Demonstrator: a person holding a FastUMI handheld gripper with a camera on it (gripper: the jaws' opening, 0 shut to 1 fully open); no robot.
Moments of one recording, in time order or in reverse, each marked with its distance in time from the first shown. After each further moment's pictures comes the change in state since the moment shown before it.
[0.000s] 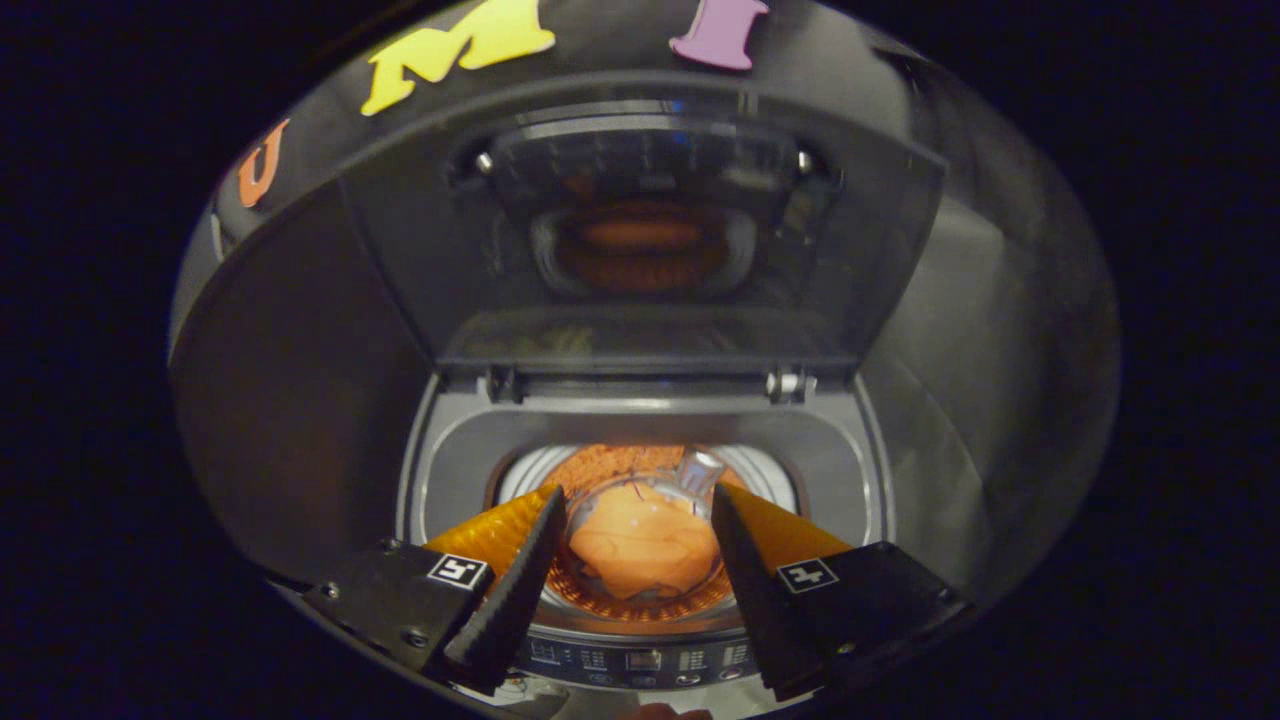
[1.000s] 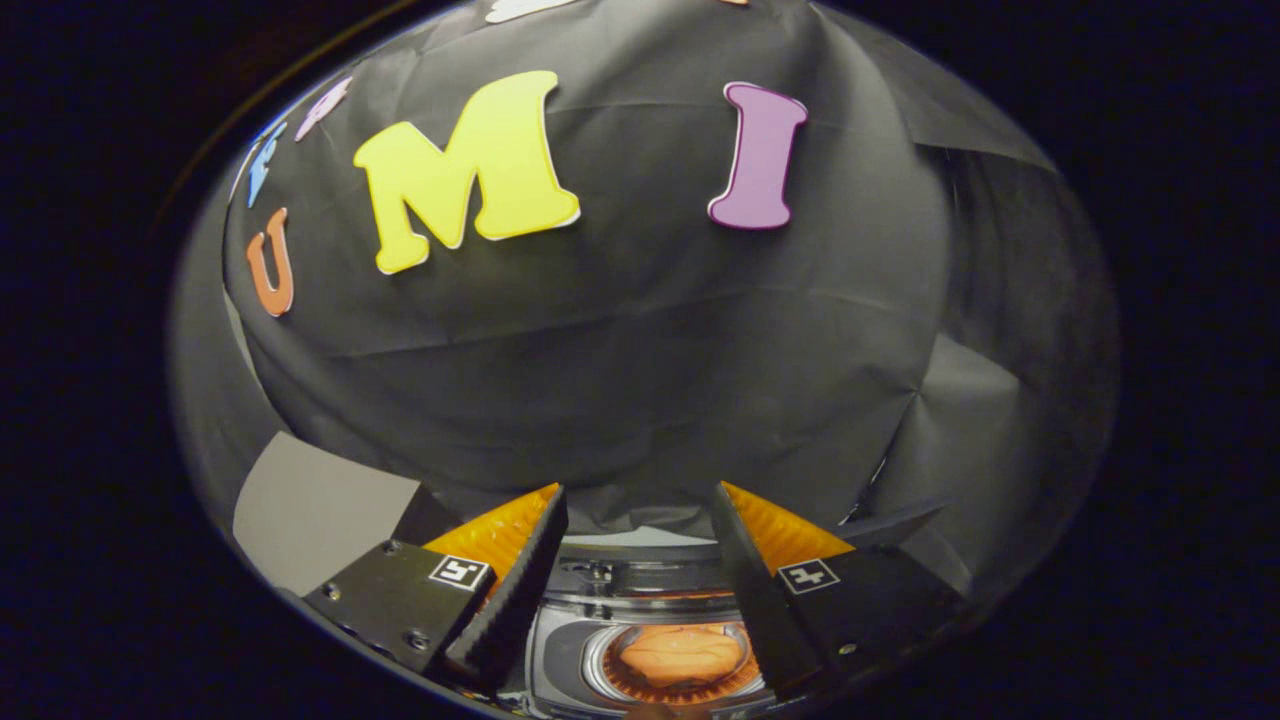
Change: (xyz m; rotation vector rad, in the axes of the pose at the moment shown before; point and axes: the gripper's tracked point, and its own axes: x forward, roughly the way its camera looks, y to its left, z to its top) arm -0.005 0.034 0.143 0.081 -0.231 0.086
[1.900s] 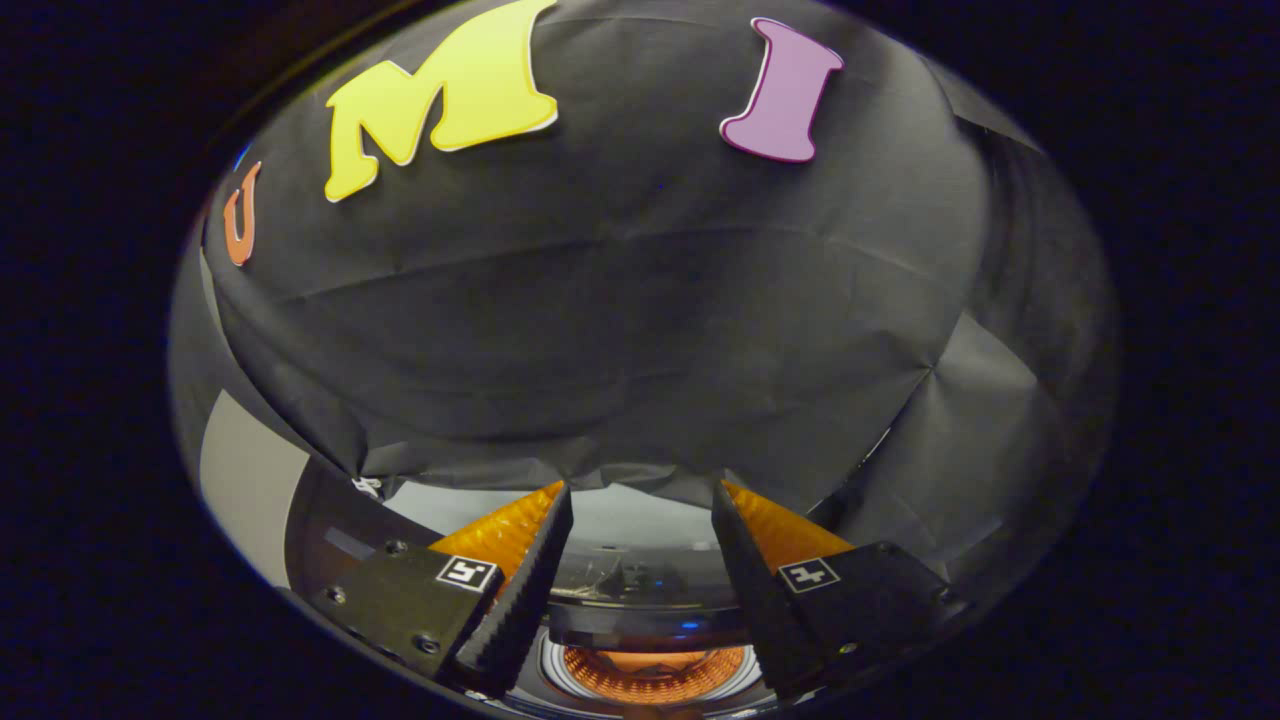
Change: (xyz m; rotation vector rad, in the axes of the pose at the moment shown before) arm 0.054 -0.015 -0.016 -0.094 0.150 -0.066
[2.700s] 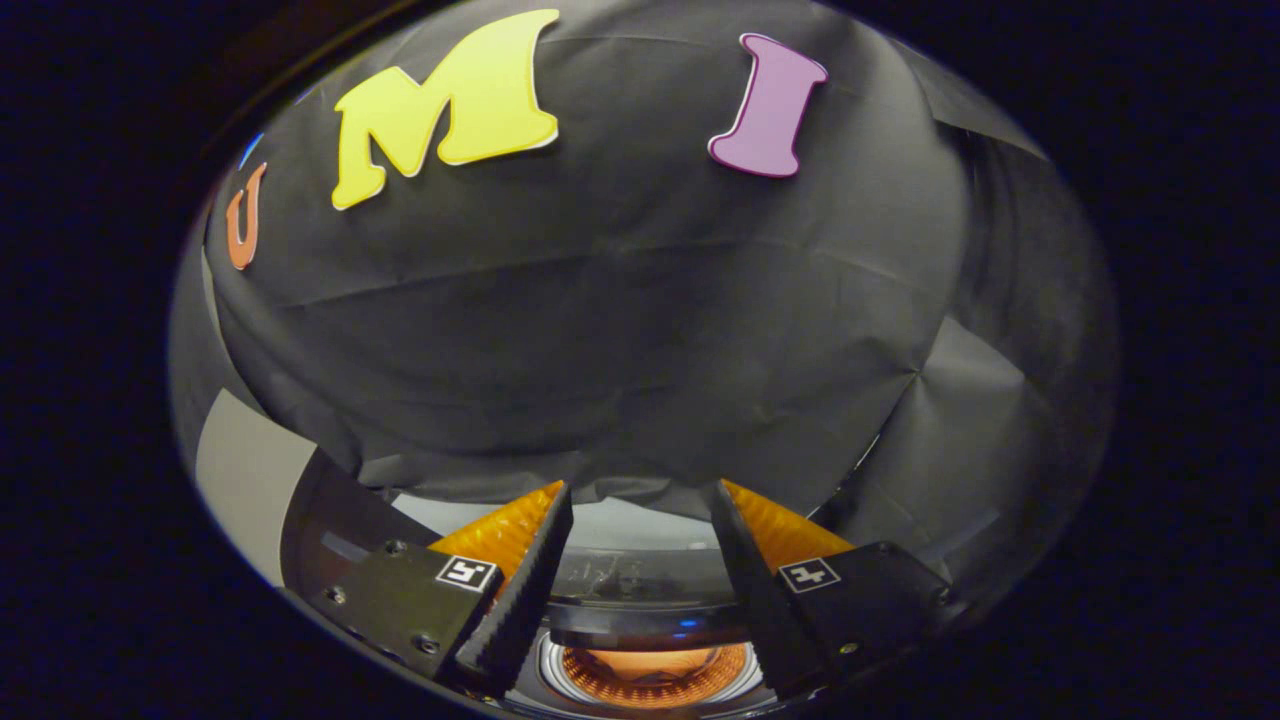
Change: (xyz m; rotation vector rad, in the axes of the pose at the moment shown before) arm -0.015 -0.003 -0.006 0.019 -0.077 -0.022
